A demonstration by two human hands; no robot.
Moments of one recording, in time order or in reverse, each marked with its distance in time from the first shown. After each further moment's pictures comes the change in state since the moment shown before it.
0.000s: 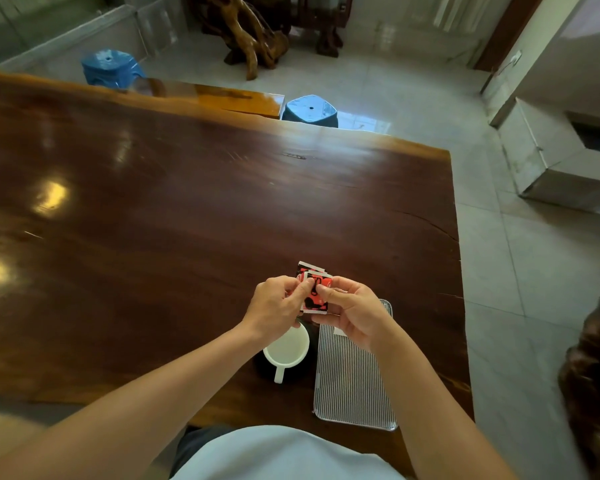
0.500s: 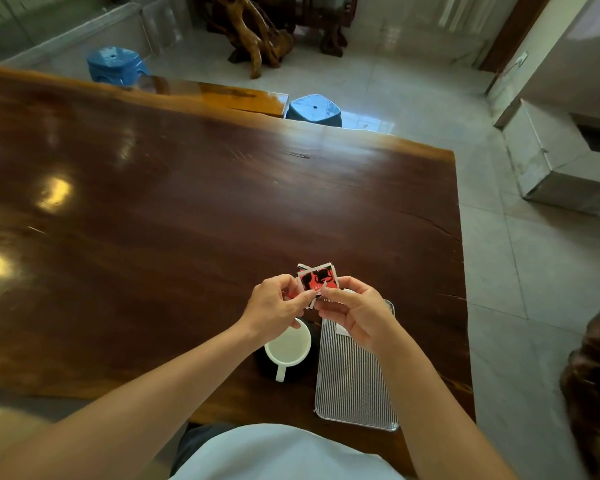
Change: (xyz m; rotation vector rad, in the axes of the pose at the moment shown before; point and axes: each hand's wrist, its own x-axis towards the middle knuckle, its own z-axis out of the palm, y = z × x) left_hand -0.004 -0.006 -0.005 -0.027 0.005 -0.050; right_hand -0.001 0.002 -0.002 0.036 0.101 -0.003
